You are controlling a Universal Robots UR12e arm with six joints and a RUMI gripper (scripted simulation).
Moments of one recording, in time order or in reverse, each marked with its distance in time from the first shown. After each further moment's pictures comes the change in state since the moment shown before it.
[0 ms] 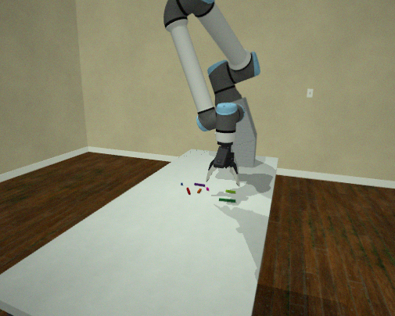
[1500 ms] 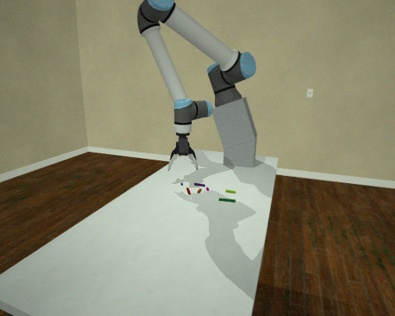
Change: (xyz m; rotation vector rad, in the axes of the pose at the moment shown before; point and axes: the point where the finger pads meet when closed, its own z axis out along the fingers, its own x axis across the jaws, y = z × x) arm 0.244 0.105 -0.005 -0.006 0.002 -0.450
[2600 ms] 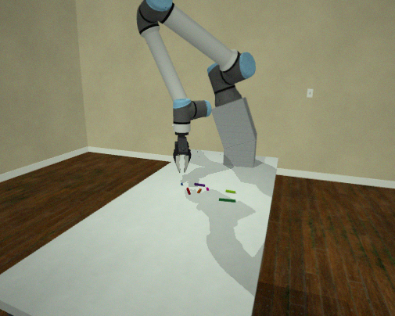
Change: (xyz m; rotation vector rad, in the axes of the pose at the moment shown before) arm 0.005 0.008 -0.001 0.006 0.001 -0.019
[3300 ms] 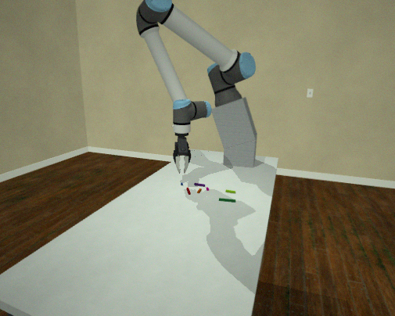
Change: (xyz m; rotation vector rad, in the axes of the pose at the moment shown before) arm 0.000 0.000 0.004 0.000 -0.001 0.000
